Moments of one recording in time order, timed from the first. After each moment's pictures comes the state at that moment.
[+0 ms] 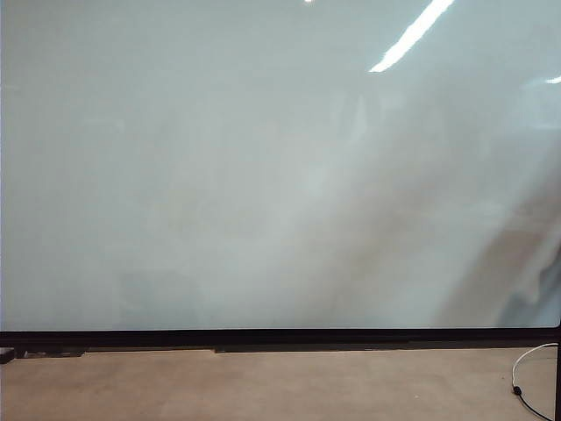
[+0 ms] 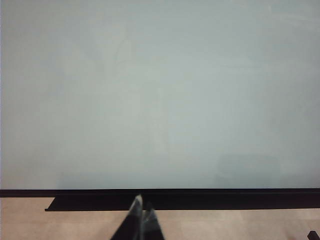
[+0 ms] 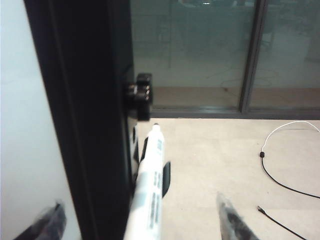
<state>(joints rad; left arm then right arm) 0.00 0.00 0.00 -0.04 0.00 -0.01 -0.43 1.87 0.62 1.28 -0.51 0.00</state>
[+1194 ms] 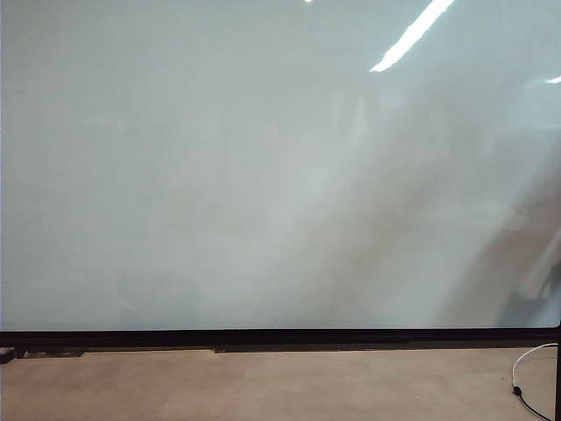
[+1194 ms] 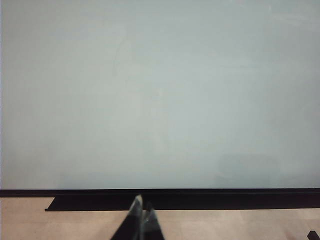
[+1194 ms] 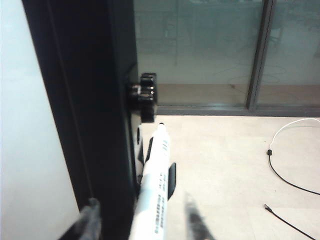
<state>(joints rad) 0.00 0.00 0.00 -0.04 0.00 -0.01 -0.43 1.87 0.64 1.25 -0.54 0.00</state>
